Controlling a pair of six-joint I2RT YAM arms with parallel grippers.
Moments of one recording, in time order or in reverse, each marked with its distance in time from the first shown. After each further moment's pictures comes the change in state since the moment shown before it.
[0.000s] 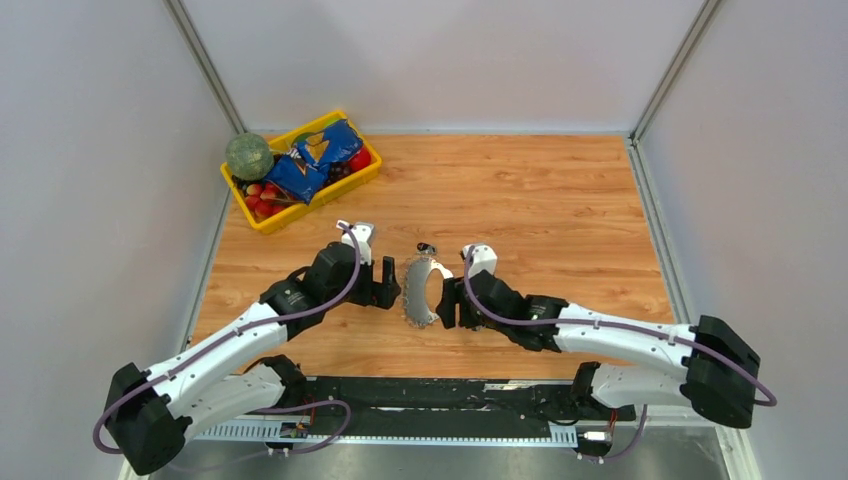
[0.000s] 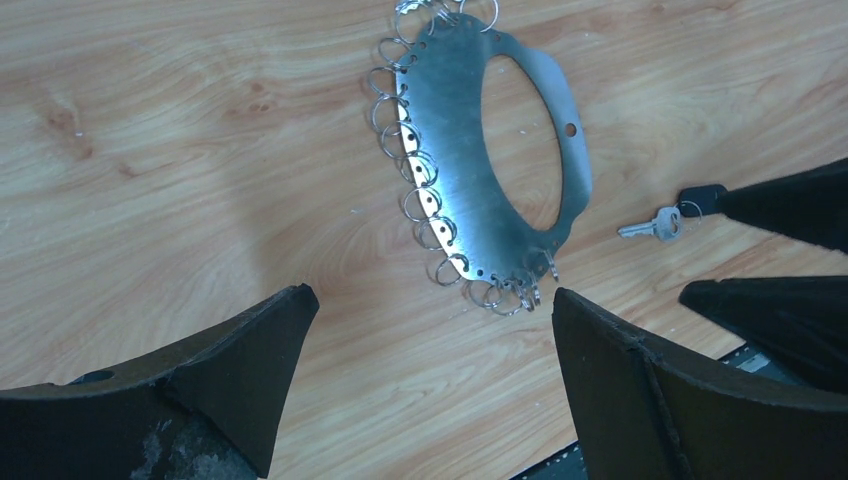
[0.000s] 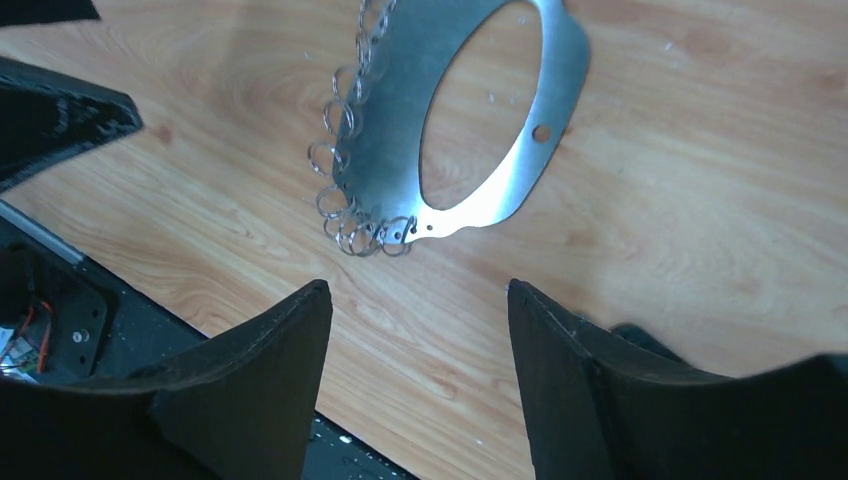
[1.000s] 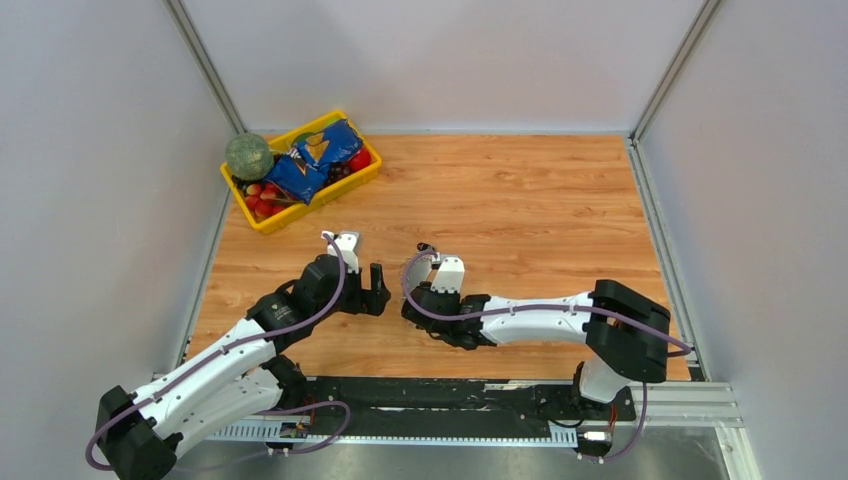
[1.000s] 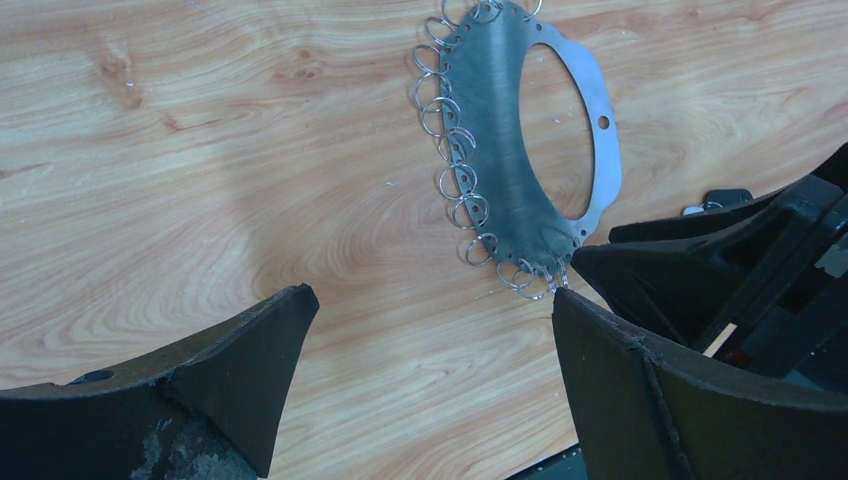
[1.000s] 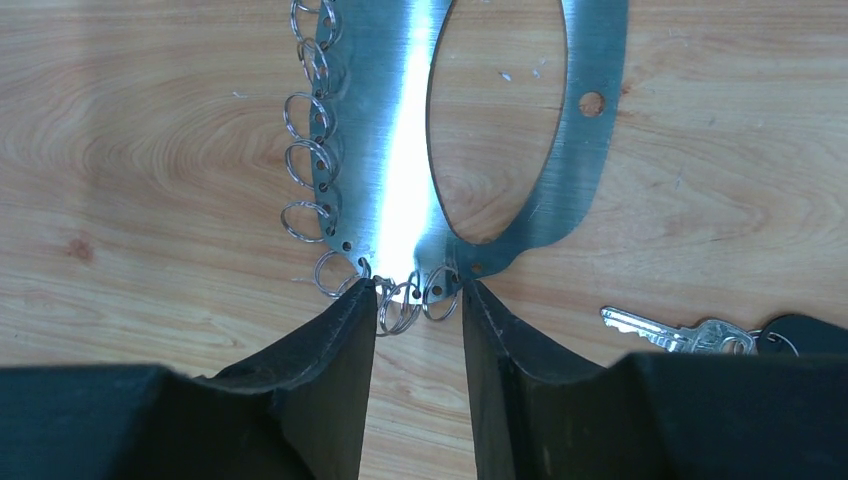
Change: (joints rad) left arm 0.000 -0.145 -0.073 -0.063 -0.068 -0.044; right arm 0.179 0.475 0.261 -0.118 0.292 0.404
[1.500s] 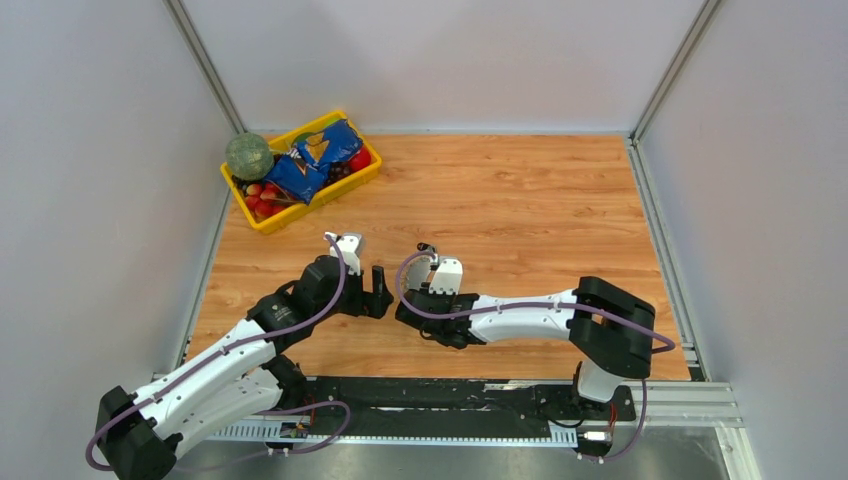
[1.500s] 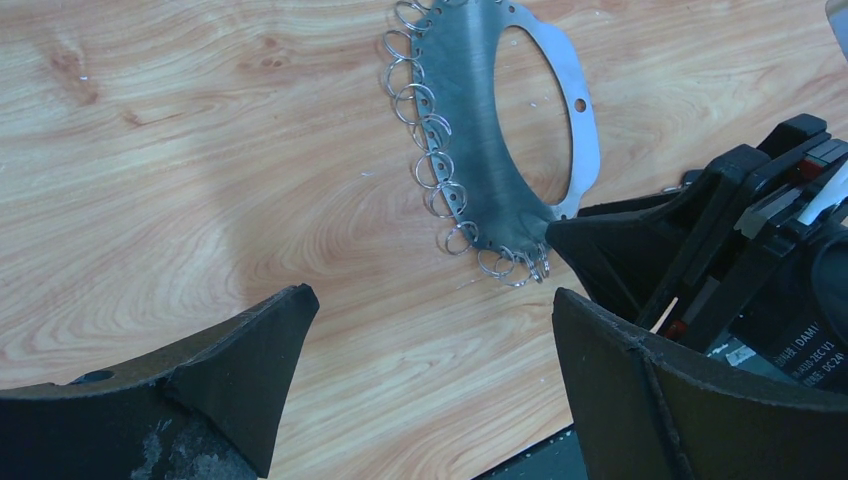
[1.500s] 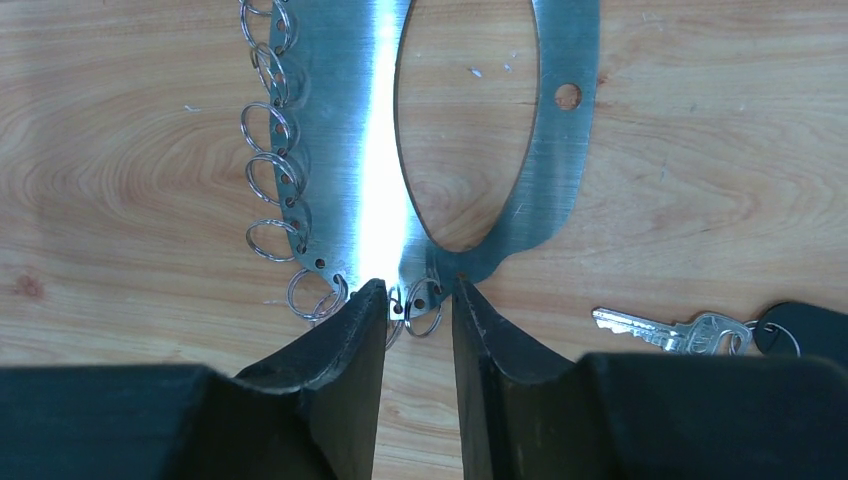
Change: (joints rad) left arm 0.000 -0.005 -0.013 0.011 0.053 0.000; right arm 0.005 0.086 0.063 -0.078 0.043 0.068
